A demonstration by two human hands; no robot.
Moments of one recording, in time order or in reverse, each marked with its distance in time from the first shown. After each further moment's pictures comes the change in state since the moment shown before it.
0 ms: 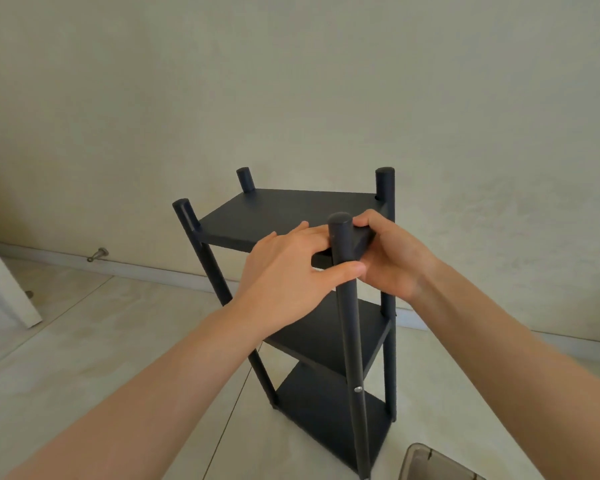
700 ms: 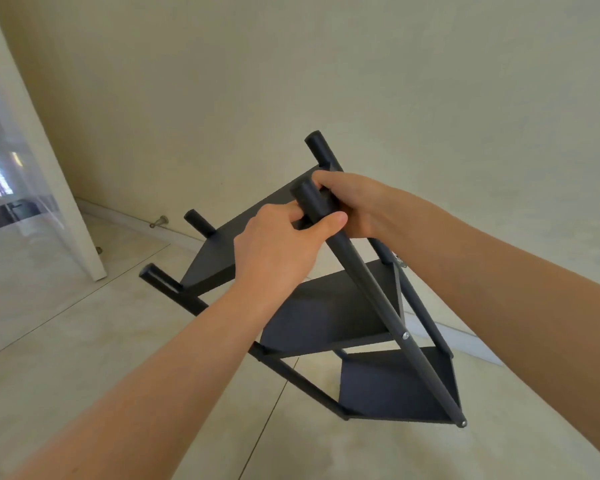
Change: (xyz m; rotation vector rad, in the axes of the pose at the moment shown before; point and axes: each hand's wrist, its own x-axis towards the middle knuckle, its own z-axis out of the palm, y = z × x) left_hand -0.004 -0.113 -0.071 -0.196 0.286 -0.458; right_hand 0.166 0.038 0.133 -0.629 0.138 0.190
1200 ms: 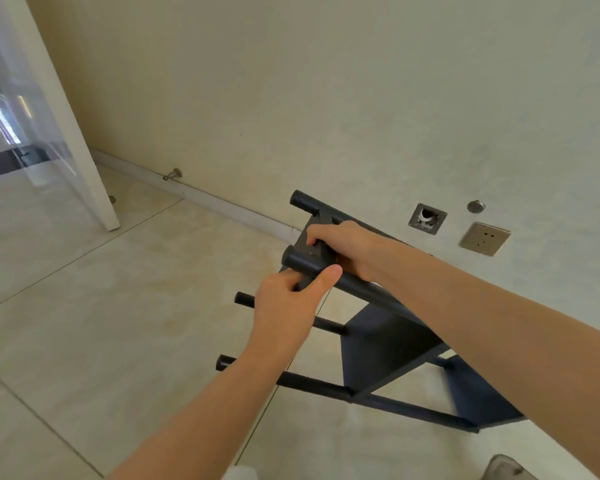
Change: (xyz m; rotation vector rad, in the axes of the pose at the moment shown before) left_hand -0.080 -0.131 0.040 -0.435 -0.068 -0.308; right_hand 0.043 0.133 0.043 -0.323 0.100 0.168
